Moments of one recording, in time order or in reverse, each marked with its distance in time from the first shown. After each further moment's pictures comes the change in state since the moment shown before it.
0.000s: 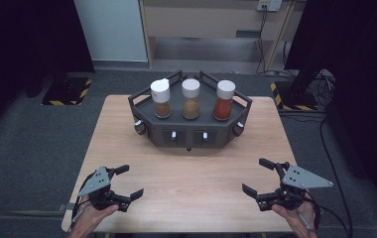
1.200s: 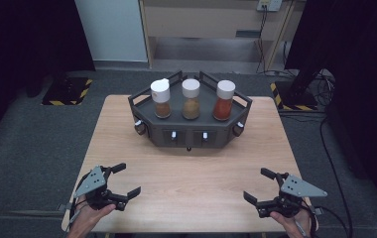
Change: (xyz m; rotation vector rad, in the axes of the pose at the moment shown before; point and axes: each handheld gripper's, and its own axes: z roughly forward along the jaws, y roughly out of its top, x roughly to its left) left arm -0.001 -0.004 -0.006 -0.046 0.014 0.008; right arm -0.001 -0.046 0.001 0.012 -0.027 0.067
